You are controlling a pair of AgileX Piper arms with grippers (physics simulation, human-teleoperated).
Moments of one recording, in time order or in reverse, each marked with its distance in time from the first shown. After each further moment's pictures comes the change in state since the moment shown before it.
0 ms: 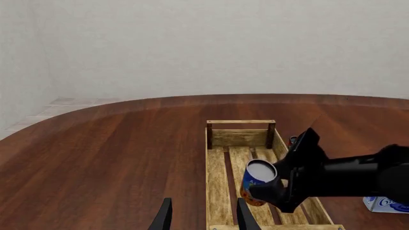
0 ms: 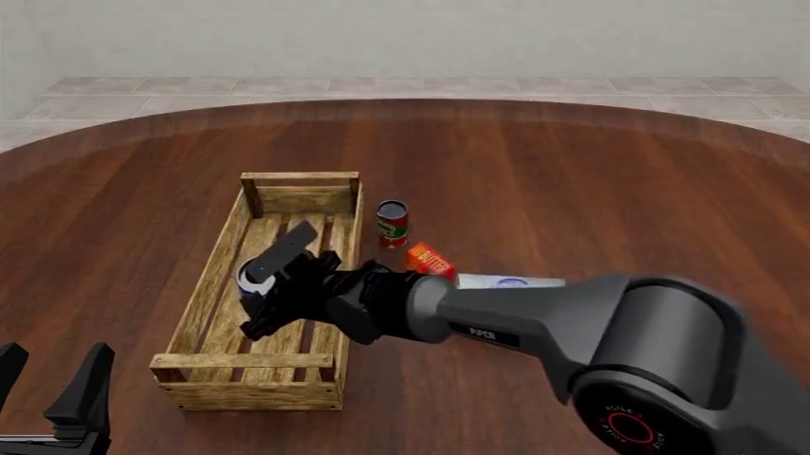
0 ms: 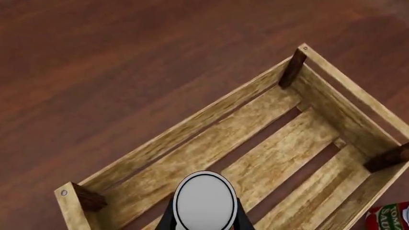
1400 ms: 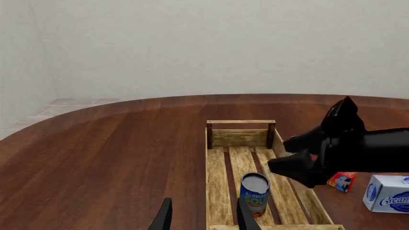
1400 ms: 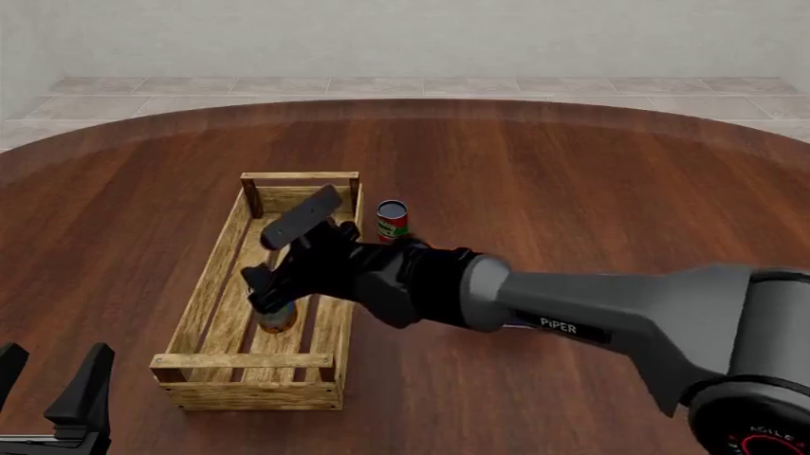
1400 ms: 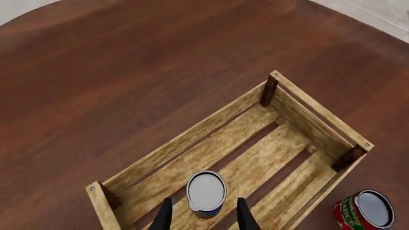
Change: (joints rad) left arm 0.000 0.000 0.000 0.000 0.000; right arm -0.013 -0.204 0.124 -0.015 0.028
